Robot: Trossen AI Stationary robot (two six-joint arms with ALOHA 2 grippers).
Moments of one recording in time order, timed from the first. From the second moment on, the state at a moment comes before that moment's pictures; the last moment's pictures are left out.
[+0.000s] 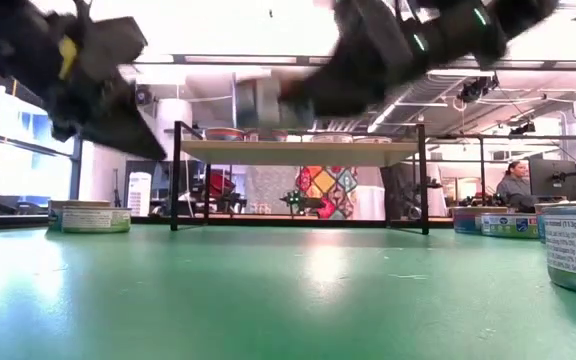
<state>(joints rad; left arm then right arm) -0.56 1.45 0.69 -0.29 -0.88 -1.06 0.17 1.64 0.85 0.42 0.24 0.02</state>
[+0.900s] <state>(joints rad) -0.48 1.04 0.69 -0.34 -1.19 -0.66 -0.29 2.04 1.66 -0.09 -0.01 -0.18</state>
